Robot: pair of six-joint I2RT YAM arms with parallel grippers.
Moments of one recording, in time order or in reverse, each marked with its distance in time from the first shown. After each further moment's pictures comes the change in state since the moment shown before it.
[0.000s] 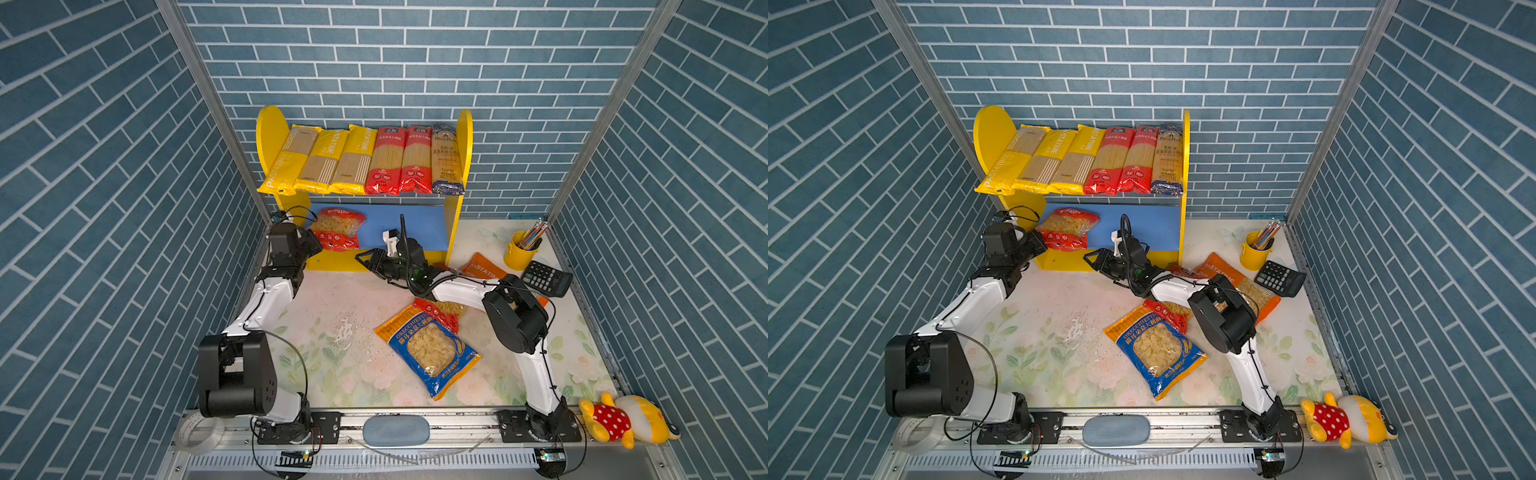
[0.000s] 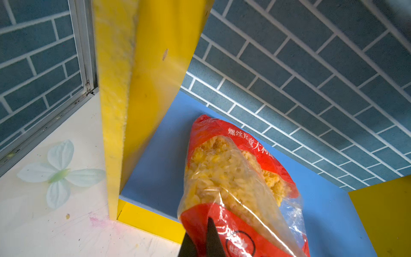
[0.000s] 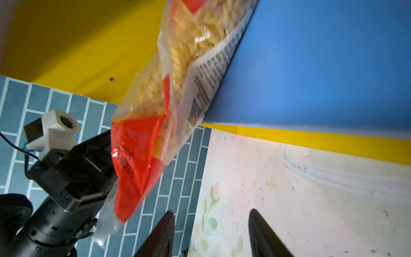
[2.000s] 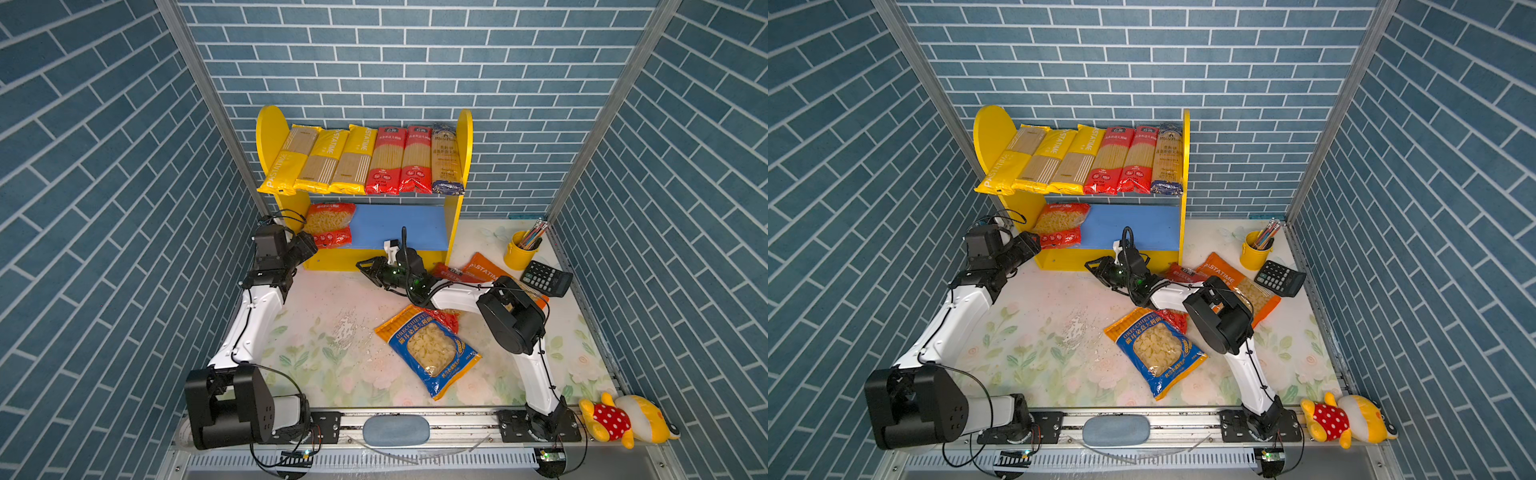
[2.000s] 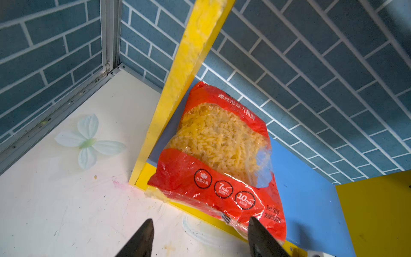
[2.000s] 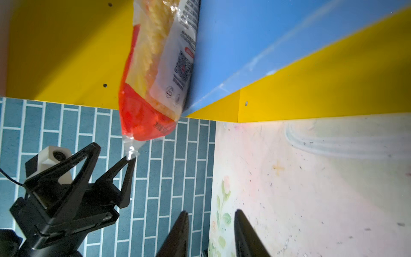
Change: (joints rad) left arm 0.045 -0.169 0.020 -0.288 0.037 -0.046; right arm 0.022 -0.011 -0.123 0.135 0.021 0.169
